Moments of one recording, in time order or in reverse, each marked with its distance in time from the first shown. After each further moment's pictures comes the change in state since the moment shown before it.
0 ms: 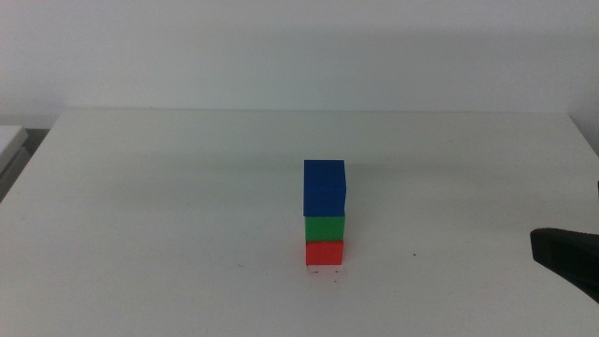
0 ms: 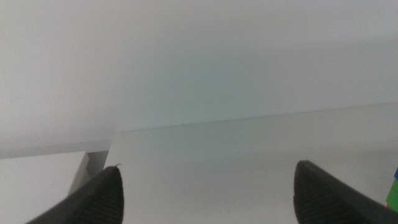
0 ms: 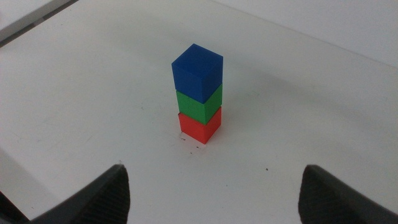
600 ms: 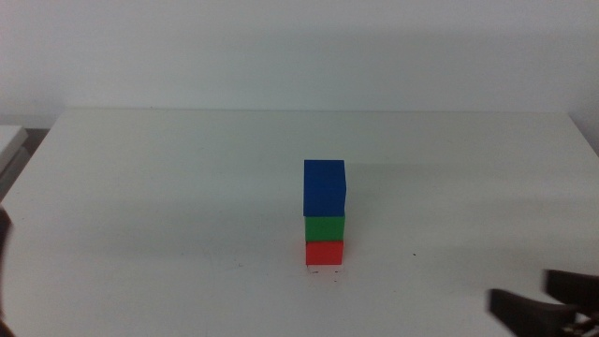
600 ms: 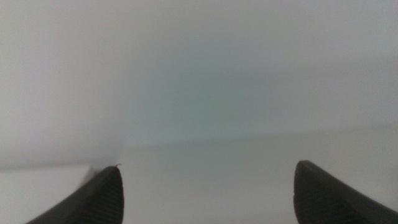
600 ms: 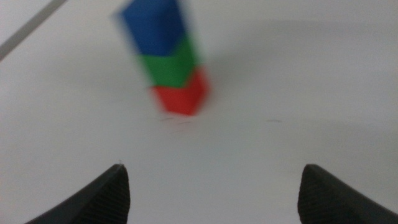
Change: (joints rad) left arm 0.000 -0.196 0.394 0.002 -0.370 0.000; right arm -0.316 -0.060 0.516 0.242 -0.561 0.000
